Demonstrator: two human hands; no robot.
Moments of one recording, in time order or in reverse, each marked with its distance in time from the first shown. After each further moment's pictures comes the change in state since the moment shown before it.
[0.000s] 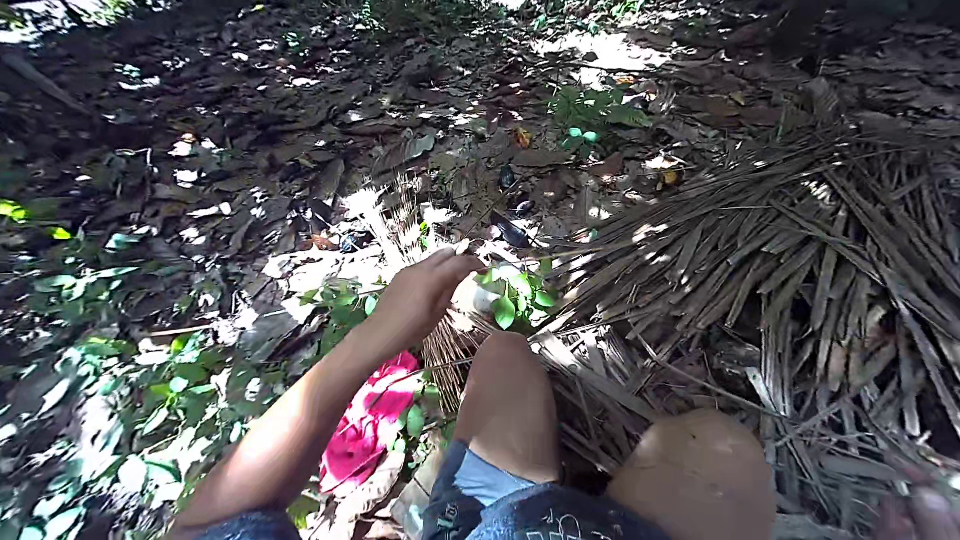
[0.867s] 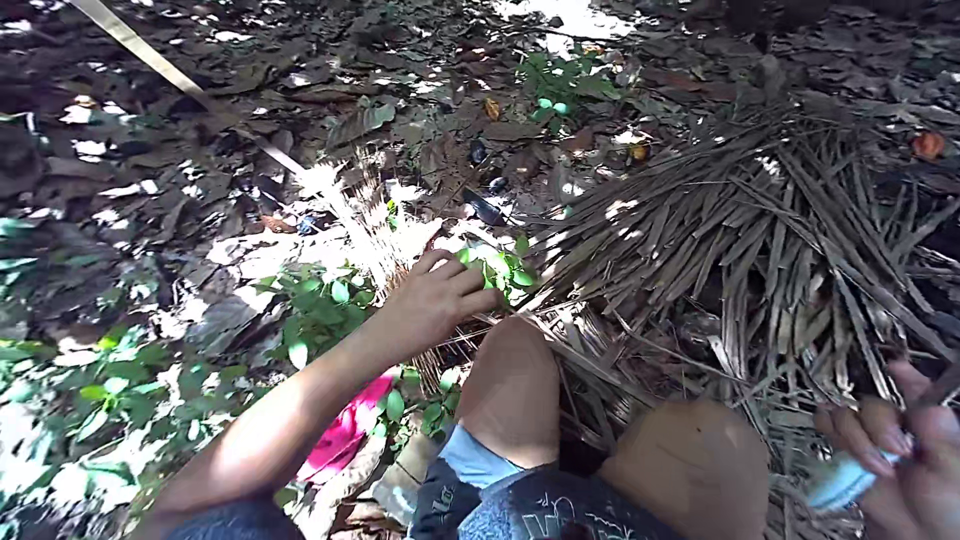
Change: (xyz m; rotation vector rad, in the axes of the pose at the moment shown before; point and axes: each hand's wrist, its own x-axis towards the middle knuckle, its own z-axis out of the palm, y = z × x) left_hand -0.006 -0.003 0.030 0.189 -0.073 0.391; right_hand 0.020 -0.072 0.038 0.552 -0.298 -0.196
